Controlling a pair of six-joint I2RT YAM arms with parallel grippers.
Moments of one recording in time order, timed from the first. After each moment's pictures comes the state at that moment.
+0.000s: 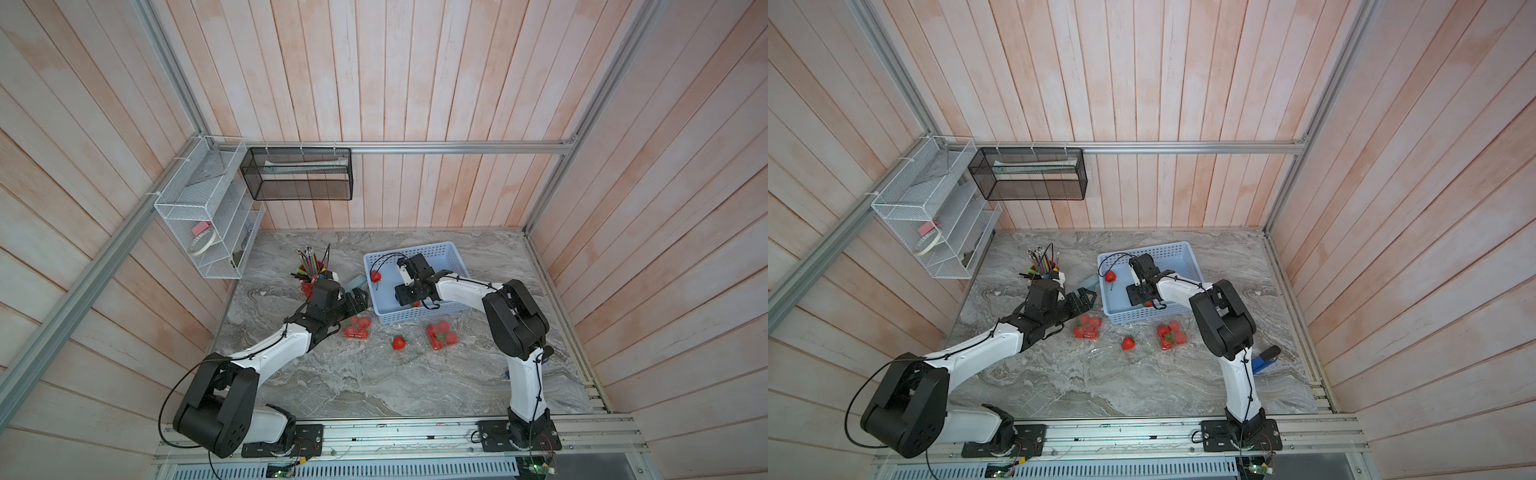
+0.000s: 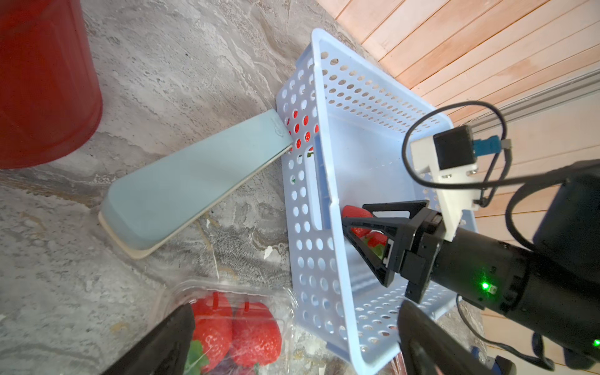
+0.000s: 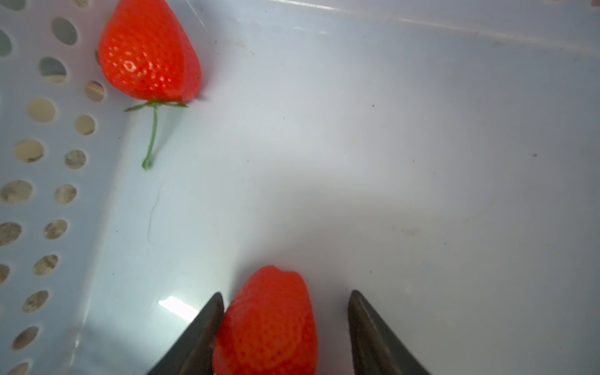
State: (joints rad) left arm -0.42 1.38 0.70 0.05 0.12 -0.75; right arm 0.61 2.09 1.41 -0.34 -0.03 0.17
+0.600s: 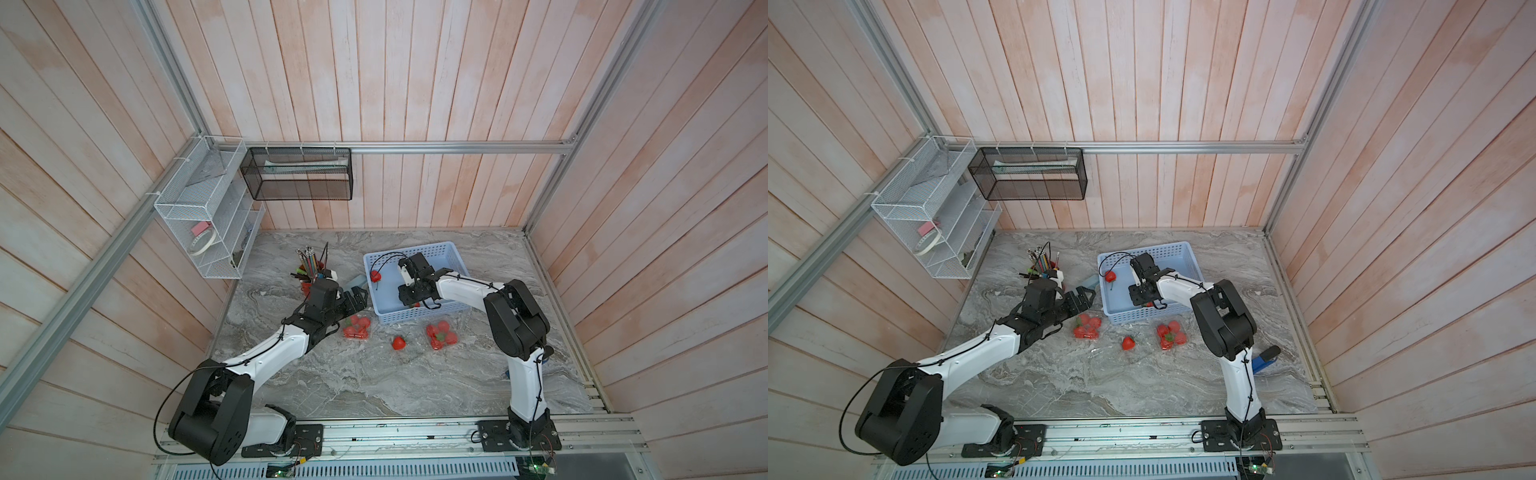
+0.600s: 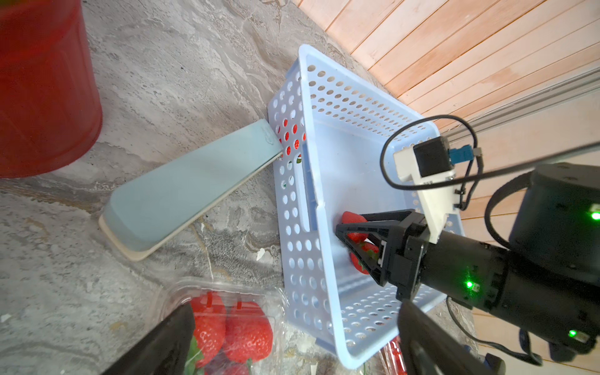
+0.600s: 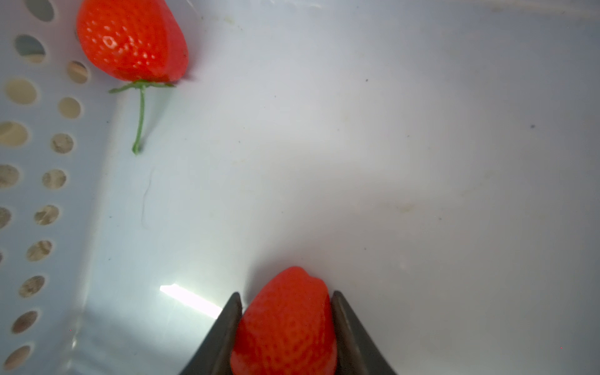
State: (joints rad) left arm -0.42 1.34 0.70 0.04 0.12 -0.75; right arm 0.61 2.07 1.43 -0.42 -0.03 0.19
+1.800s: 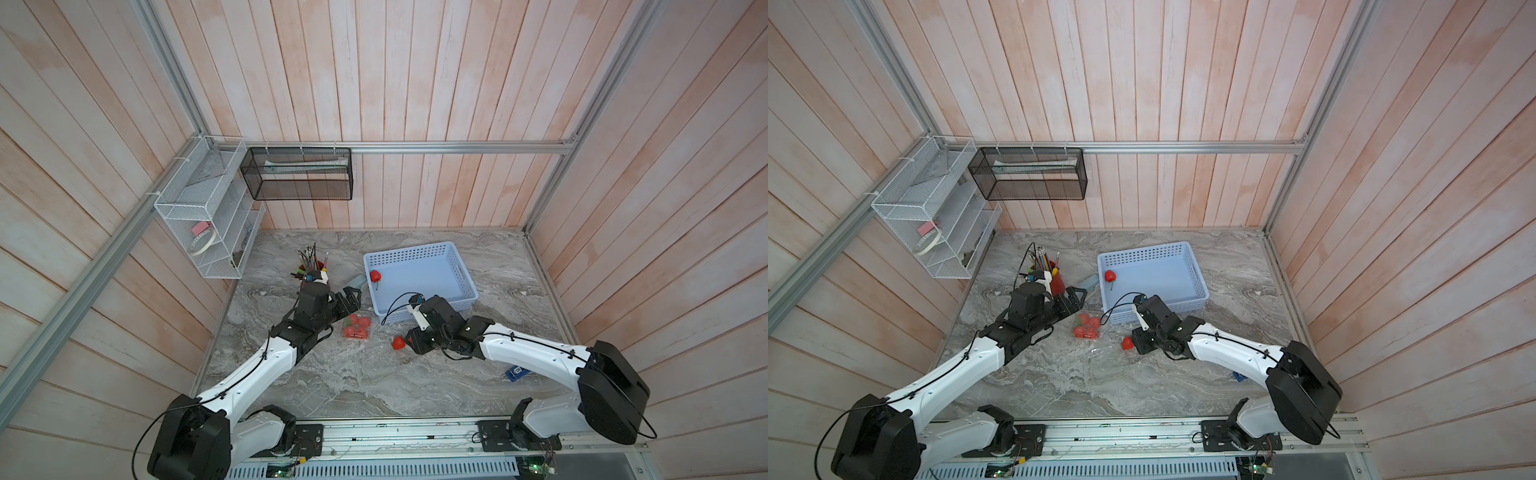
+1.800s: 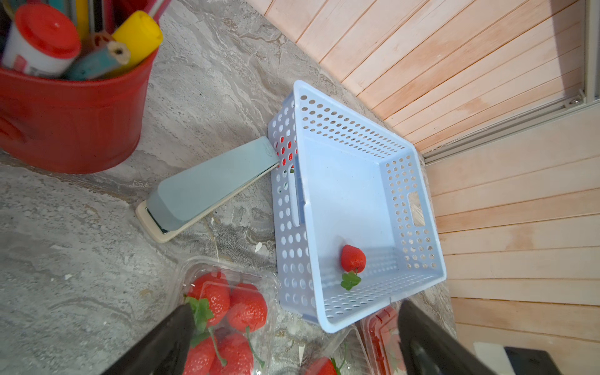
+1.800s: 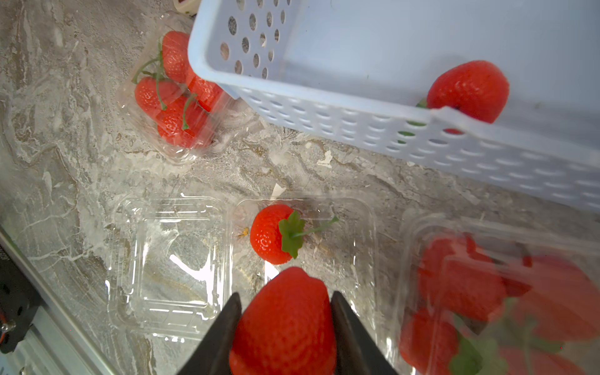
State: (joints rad) left arm -0.41 1.16 0.67 -0.07 0.07 -0.78; right arm 0.86 1.42 0.82 -0.34 -0.07 0.40
